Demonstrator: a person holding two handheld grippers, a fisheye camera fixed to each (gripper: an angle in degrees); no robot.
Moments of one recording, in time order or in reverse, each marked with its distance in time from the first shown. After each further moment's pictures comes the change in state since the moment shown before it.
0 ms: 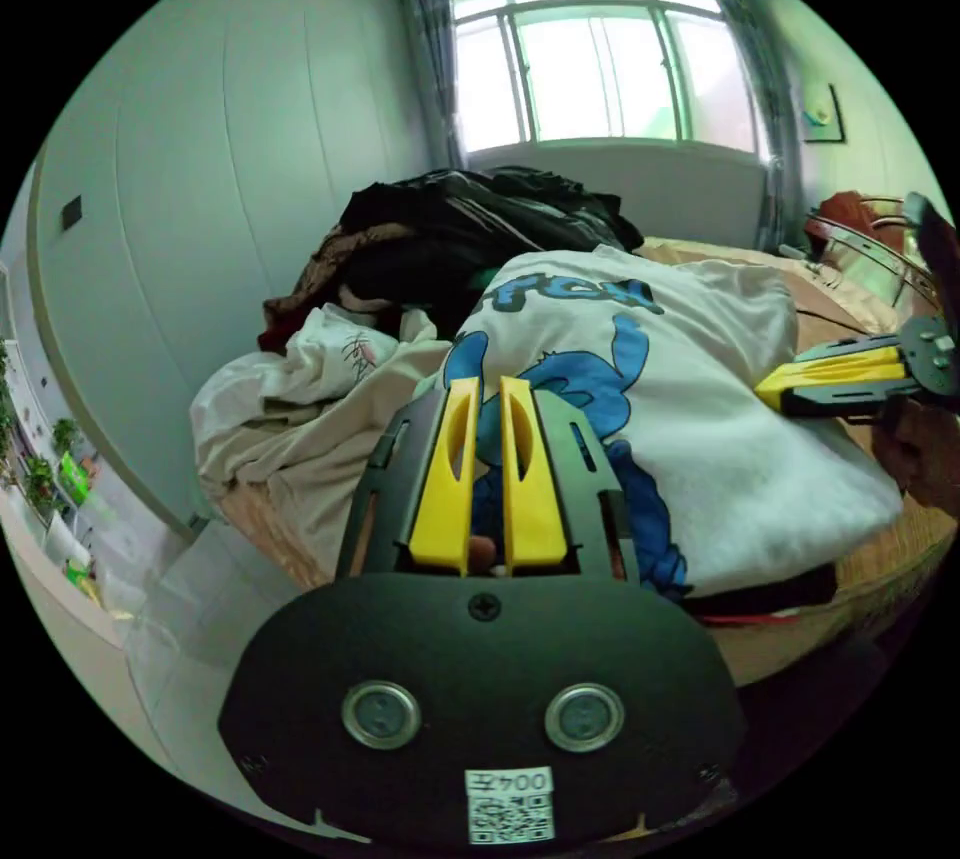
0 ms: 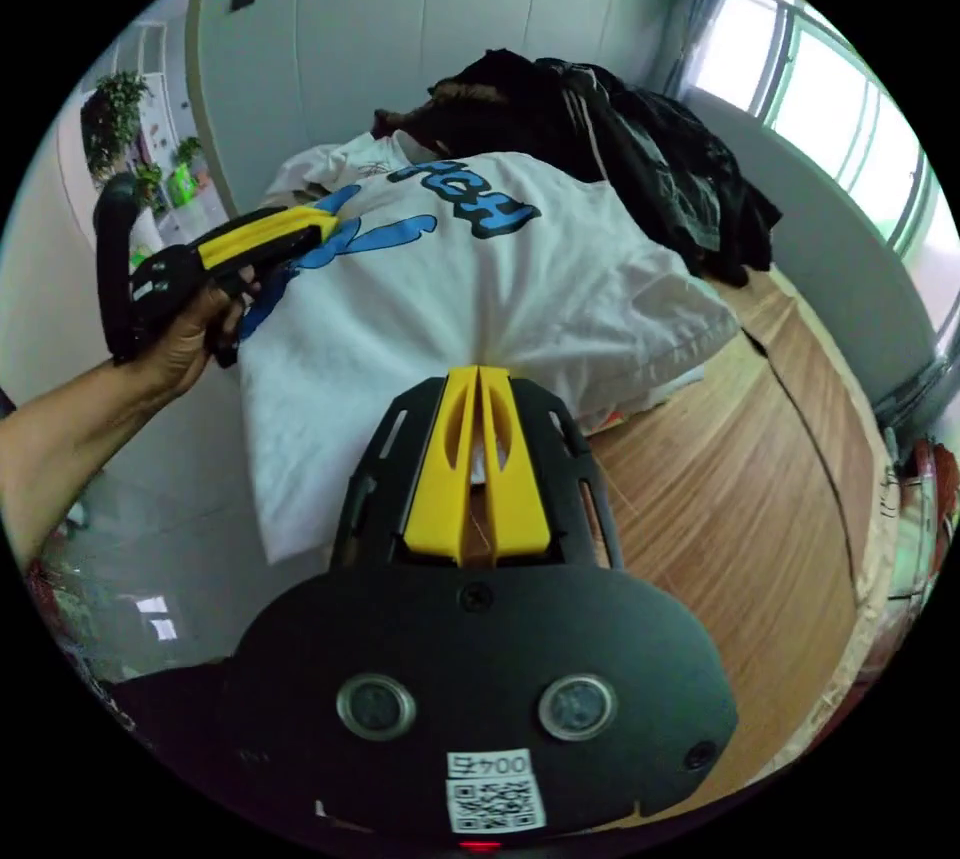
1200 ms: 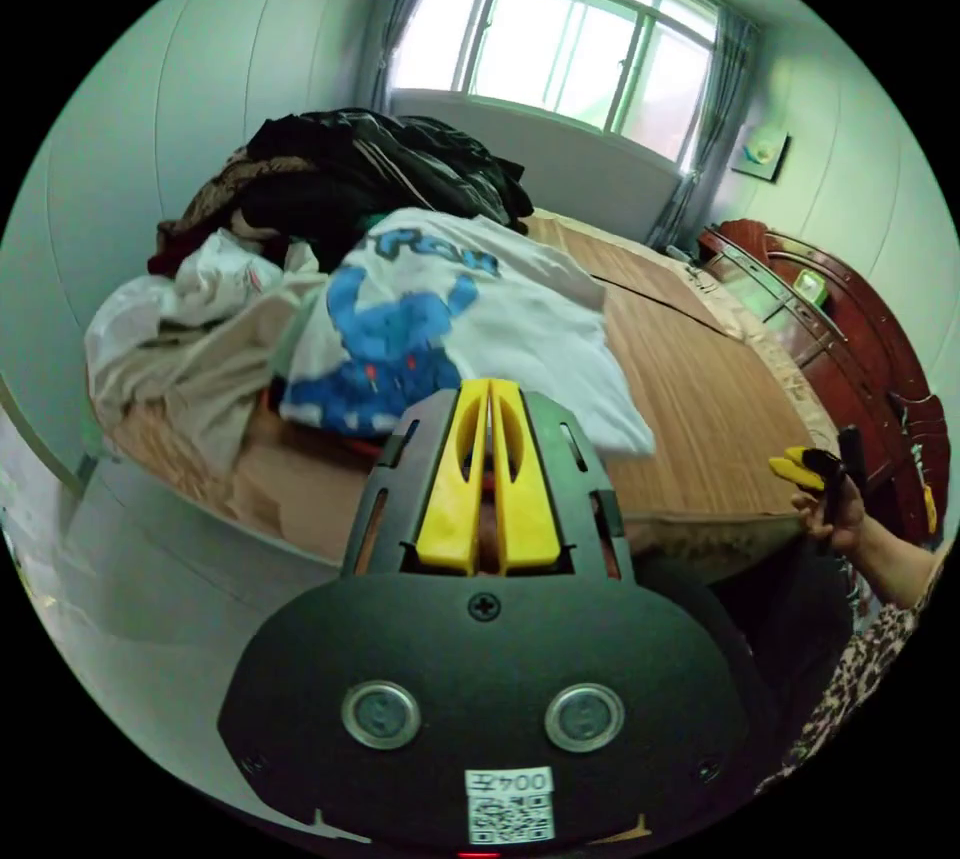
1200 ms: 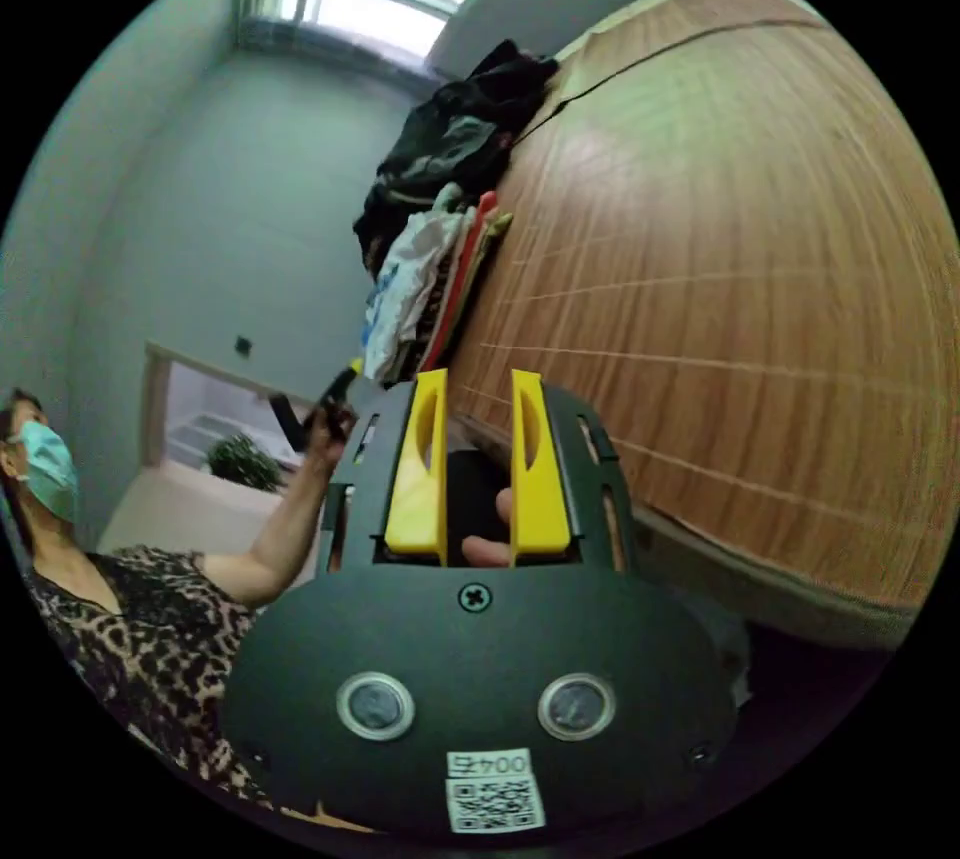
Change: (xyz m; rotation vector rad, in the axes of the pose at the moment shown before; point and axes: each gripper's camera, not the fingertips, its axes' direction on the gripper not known) left arm 0.003 0.004 -0.058 -0.201 0.398 -0.096; right arm 0.265 0.490 -0.100 0.266 -0.641 0.929
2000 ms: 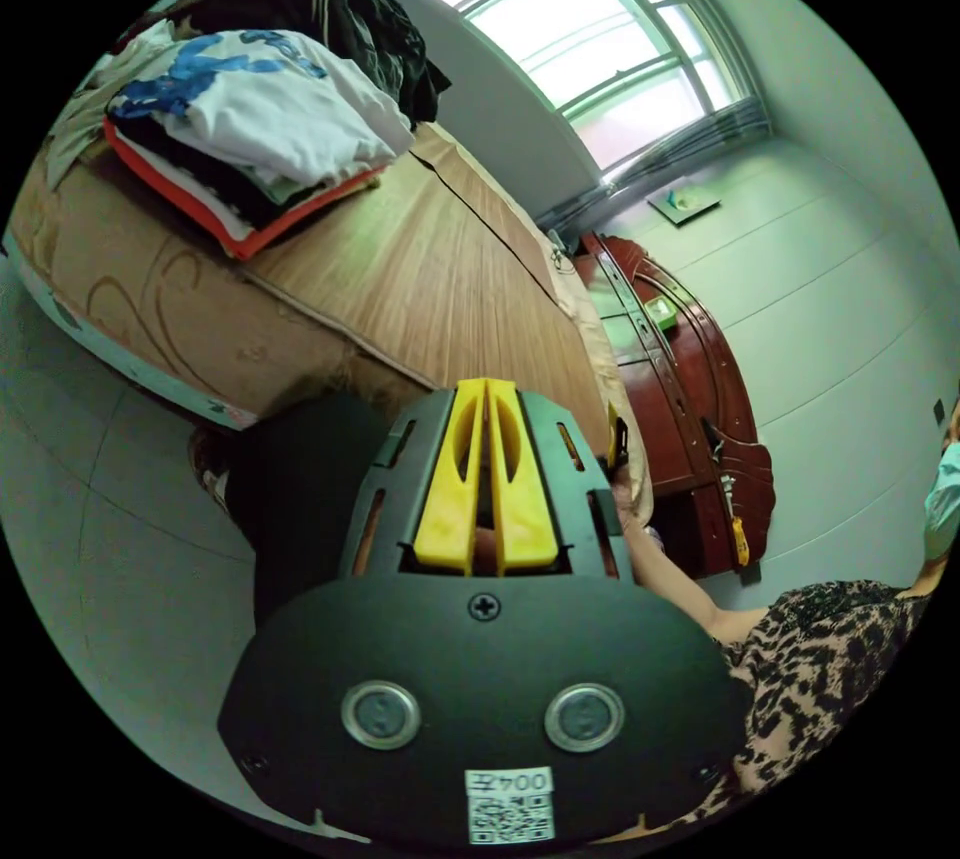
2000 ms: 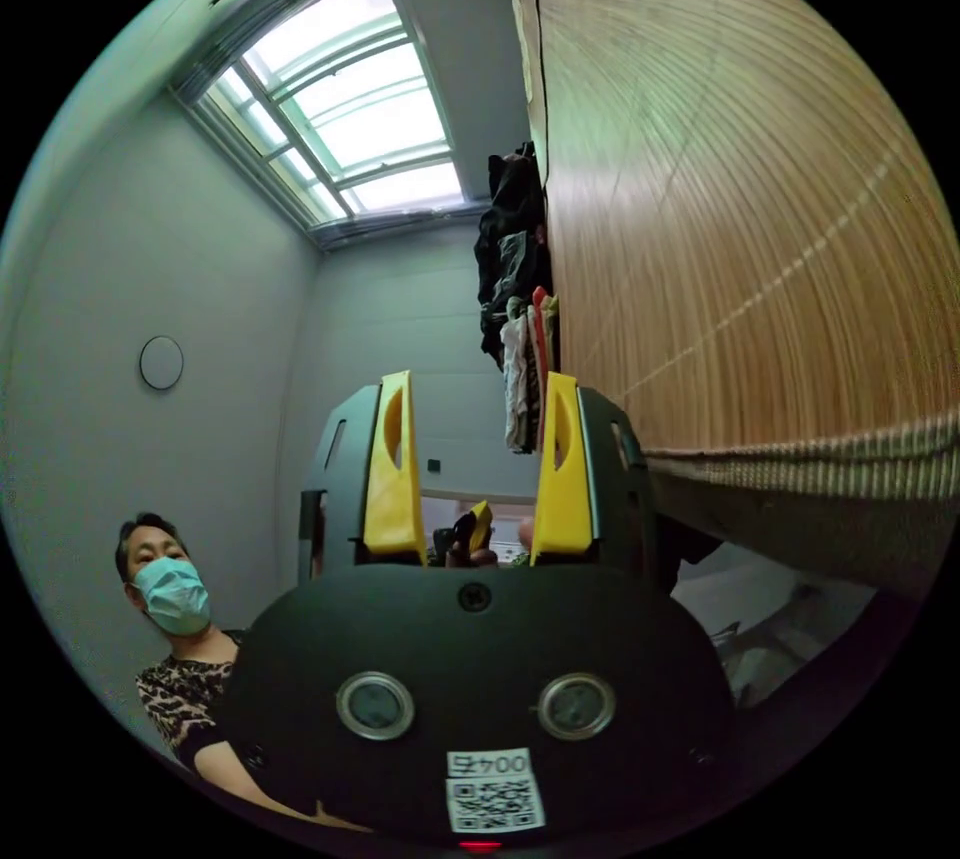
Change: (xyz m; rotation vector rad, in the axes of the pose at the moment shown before) left arm 0.094 0.090 -0.011 -0.180 0.512 -0.288; right arm 0.268 0.047 -0.141 0.237 -0.578 0.273
